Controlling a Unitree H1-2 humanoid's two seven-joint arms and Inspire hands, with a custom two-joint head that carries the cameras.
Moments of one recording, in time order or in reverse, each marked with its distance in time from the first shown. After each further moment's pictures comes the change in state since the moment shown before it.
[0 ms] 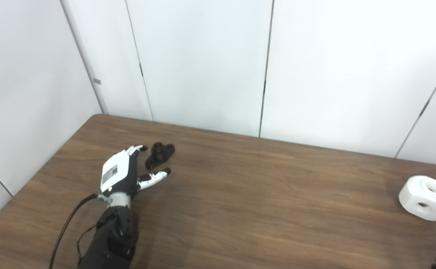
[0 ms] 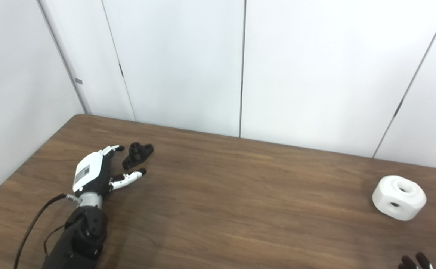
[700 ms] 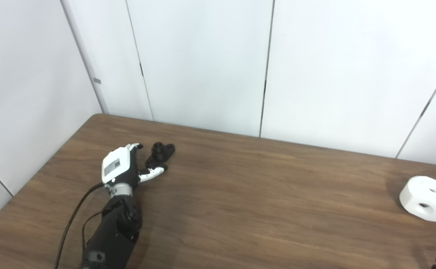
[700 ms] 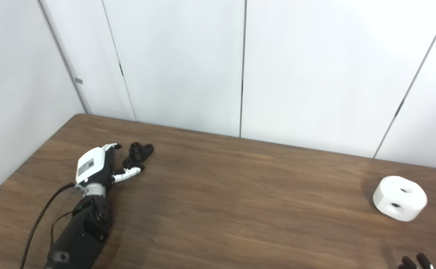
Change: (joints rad) left arm -0.107 0.046 -0.060 0.235 -0.012 0.017 0.103; right arm 0.008 -0.008 0.012 -0.013 0.010 -0.005 -0.017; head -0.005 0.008
